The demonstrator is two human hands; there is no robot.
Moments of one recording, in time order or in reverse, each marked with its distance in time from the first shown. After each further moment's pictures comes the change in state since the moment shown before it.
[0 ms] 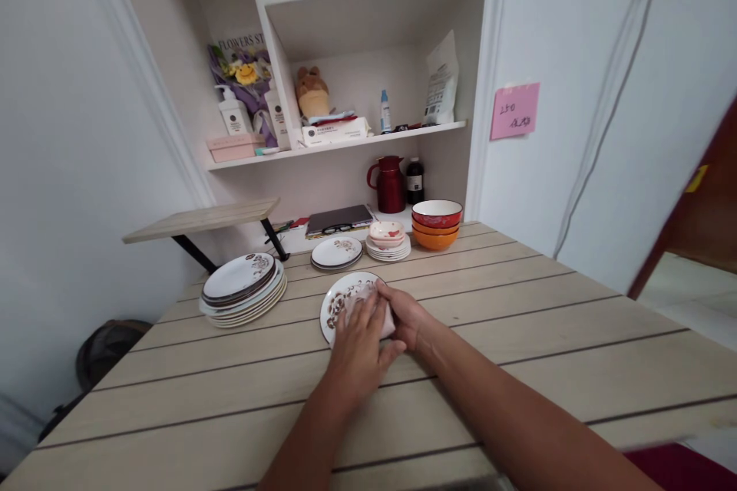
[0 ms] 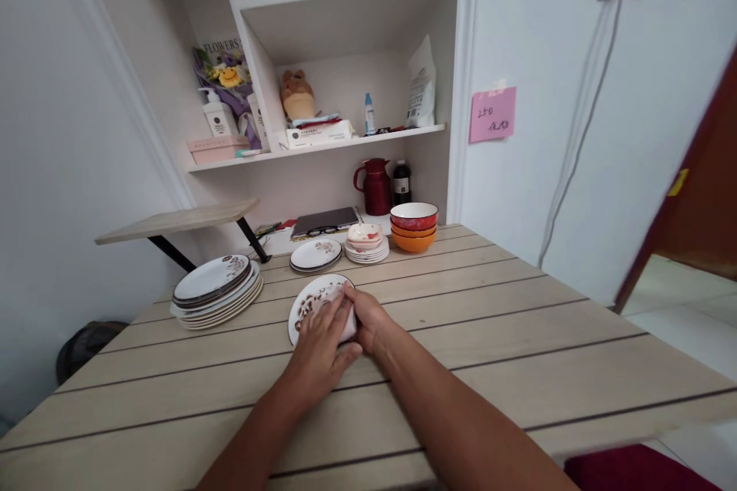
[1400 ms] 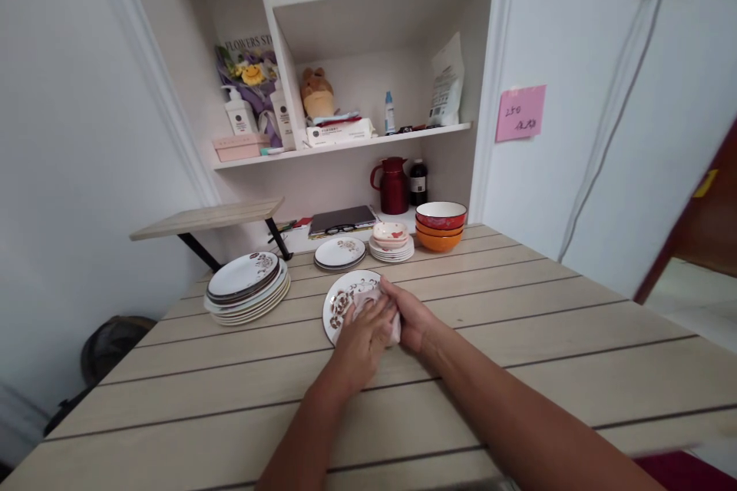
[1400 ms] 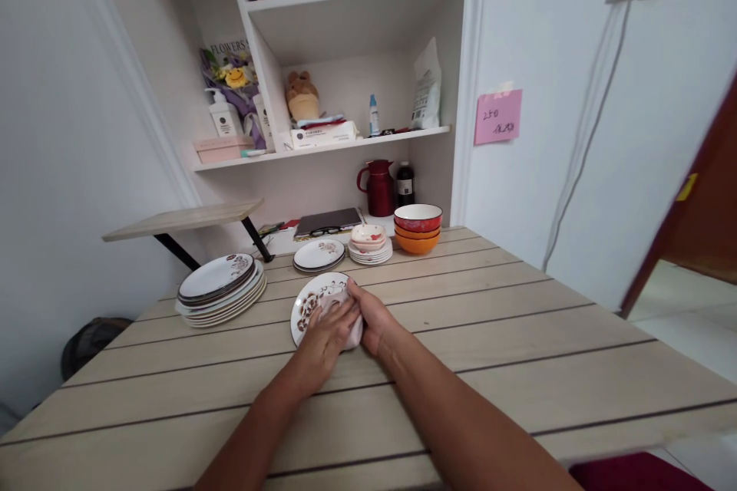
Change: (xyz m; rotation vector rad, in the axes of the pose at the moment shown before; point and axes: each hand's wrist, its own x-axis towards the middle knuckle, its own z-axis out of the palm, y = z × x) left_hand 0.002 -0.013 -0.007 -0.276 -0.032 0.111; right_hand -0.002 0.000 -0.001 0.031 -0.039 -0.023
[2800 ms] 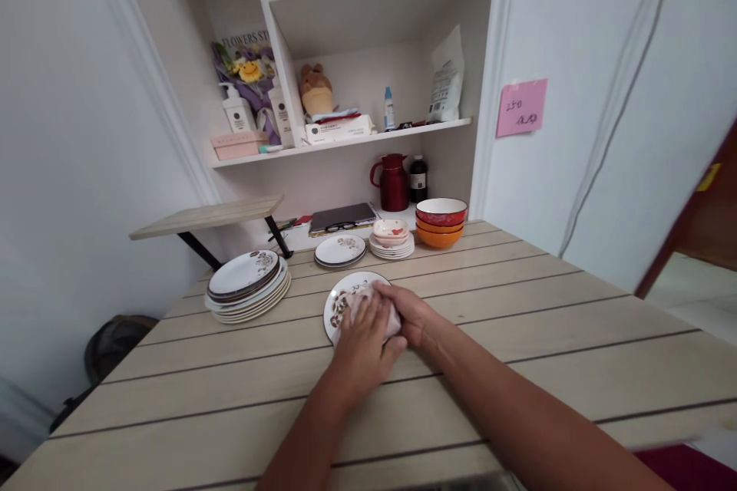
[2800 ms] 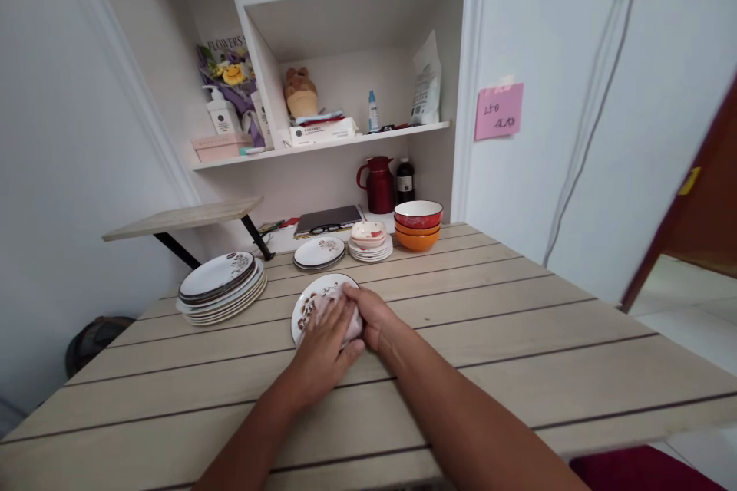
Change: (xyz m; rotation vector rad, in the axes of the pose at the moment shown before) left_hand 0.002 0.008 0.011 0.204 -0.006 -0.101; right_hand 0.005 0.001 -0.003 -0.030 -0.009 -0.016
